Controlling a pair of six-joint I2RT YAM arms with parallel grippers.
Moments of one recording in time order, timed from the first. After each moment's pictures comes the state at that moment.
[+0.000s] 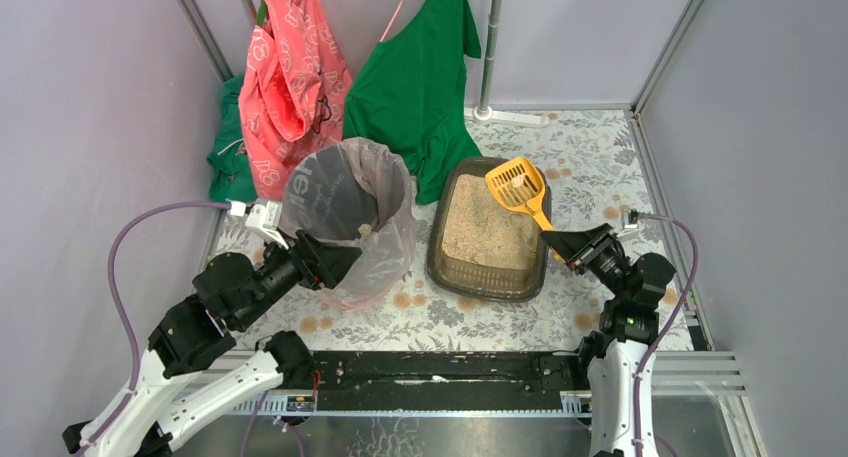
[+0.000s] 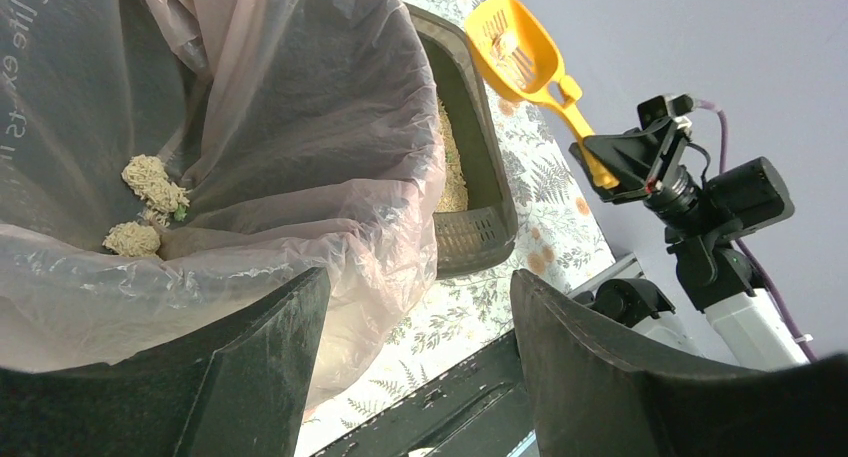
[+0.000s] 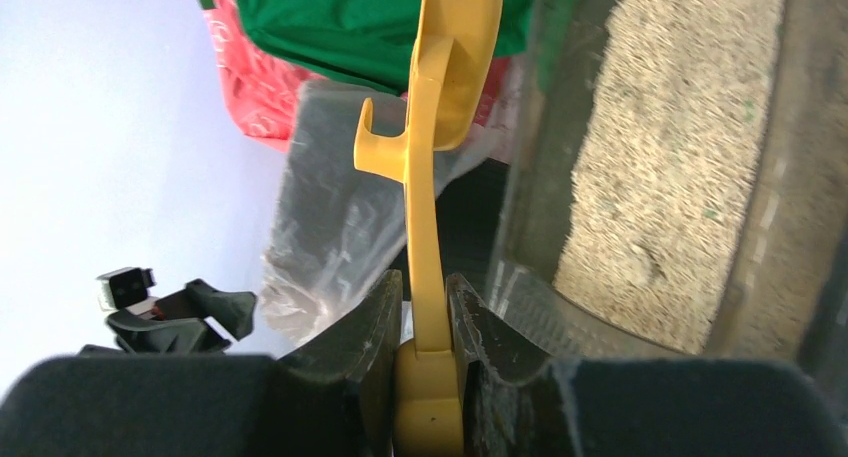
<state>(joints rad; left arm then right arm) -0.84 0.41 0.90 -0.68 -0.19 -0.65 -0.29 0.41 0.18 0.16 -0.93 1.17</state>
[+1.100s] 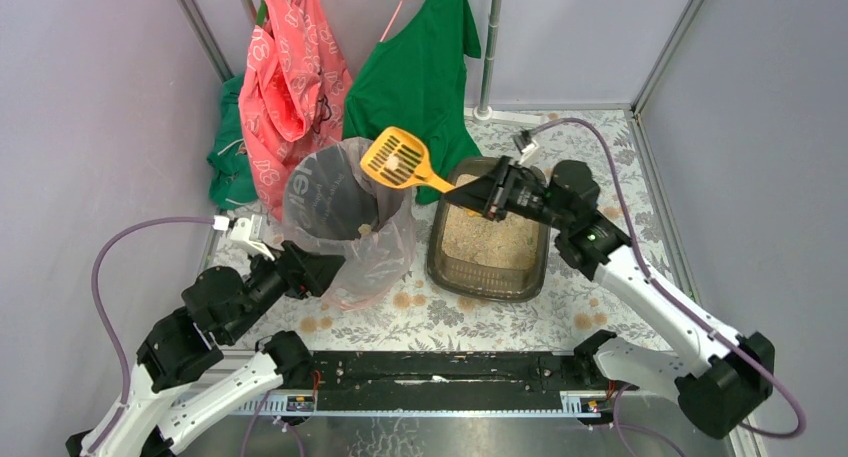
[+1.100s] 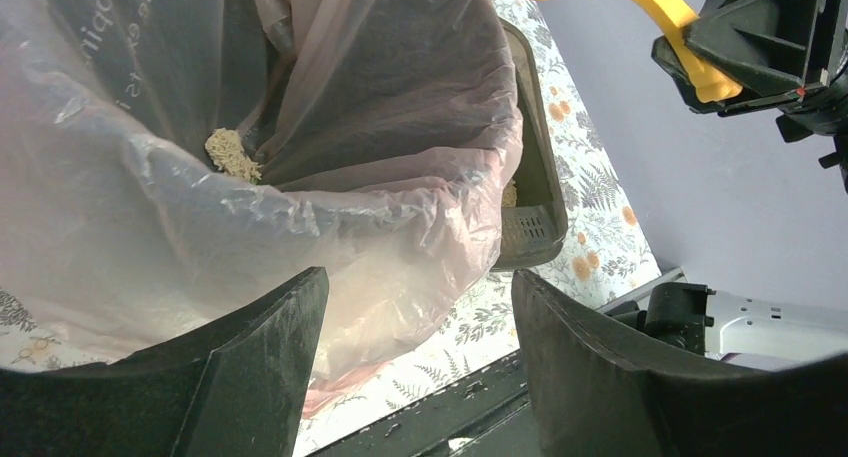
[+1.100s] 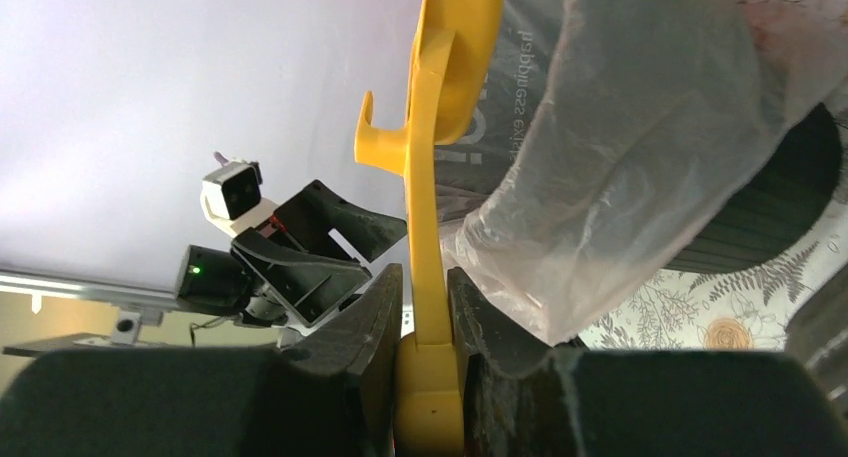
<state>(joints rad) -0.84 0.32 0.88 -0.79 -0.27 -0.64 0.54 1.03 0.87 0.10 -0.54 1.13</state>
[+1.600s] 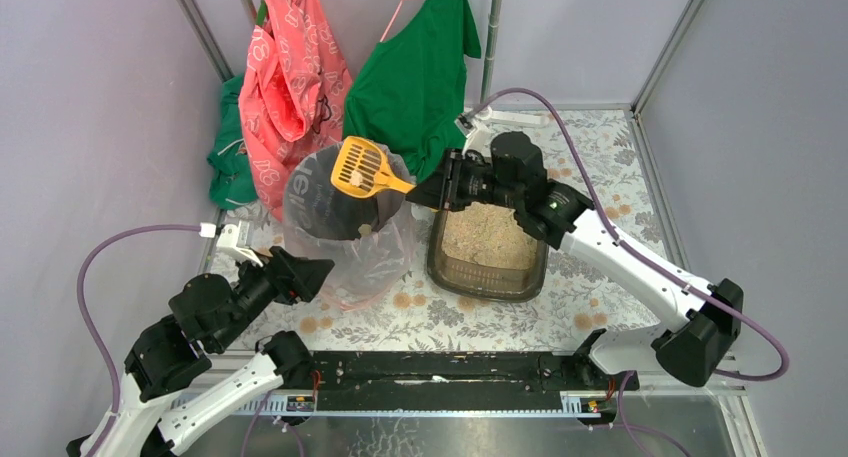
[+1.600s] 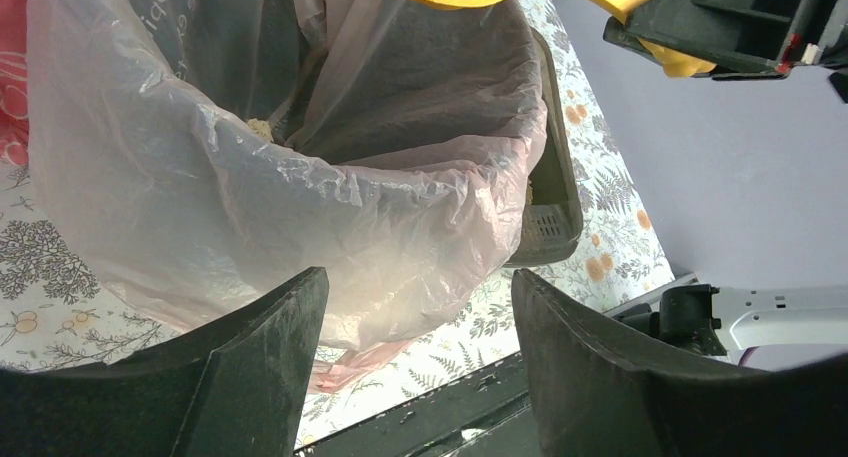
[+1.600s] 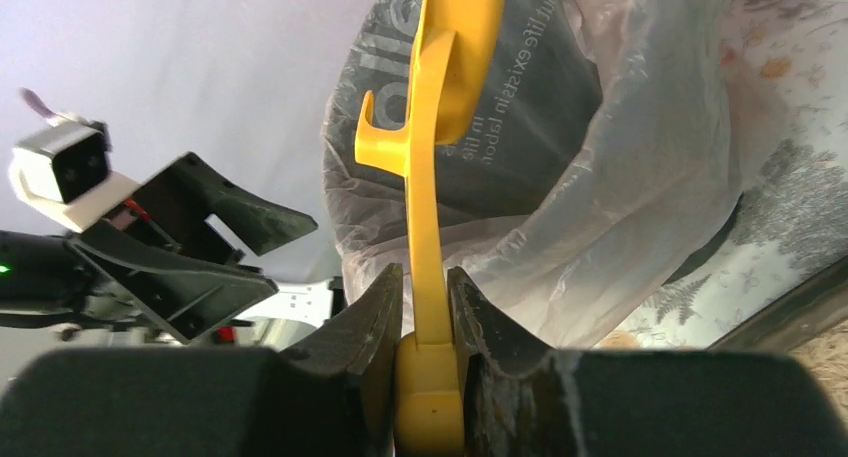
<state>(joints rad) -0.84 0.27 0.92 -0.88 -0.31 -0.64 0.76 1.32 1.23 -0.17 -0.39 0.79</state>
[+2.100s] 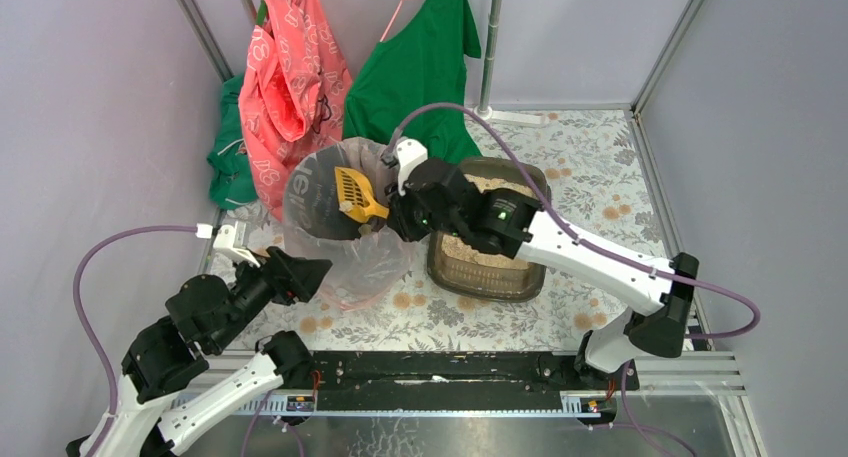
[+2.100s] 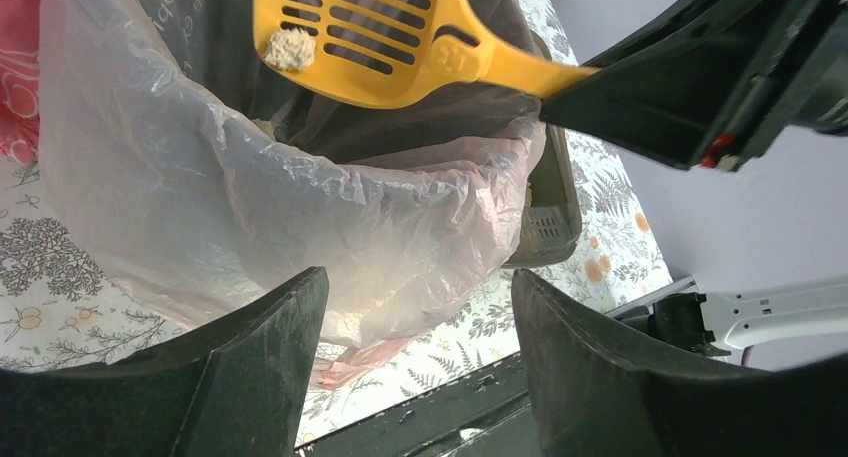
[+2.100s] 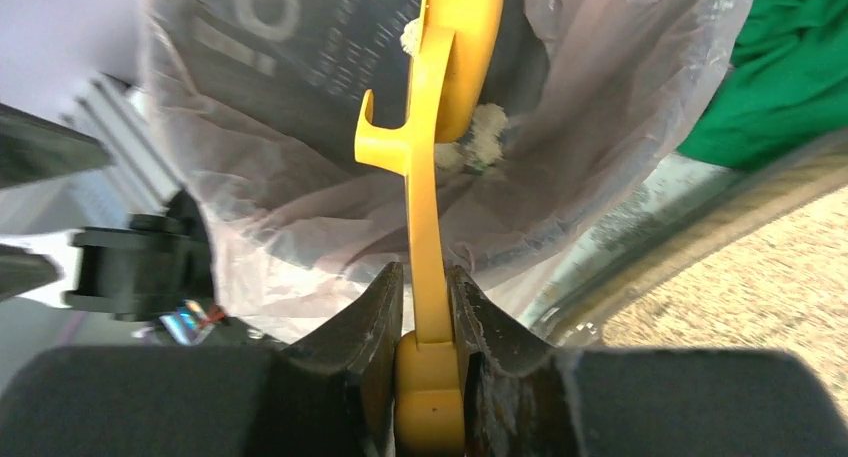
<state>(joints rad) -0.84 0.27 0.93 -0.89 -0.31 -0.65 1.09 1.52 1.59 -0.59 0.10 0.35</state>
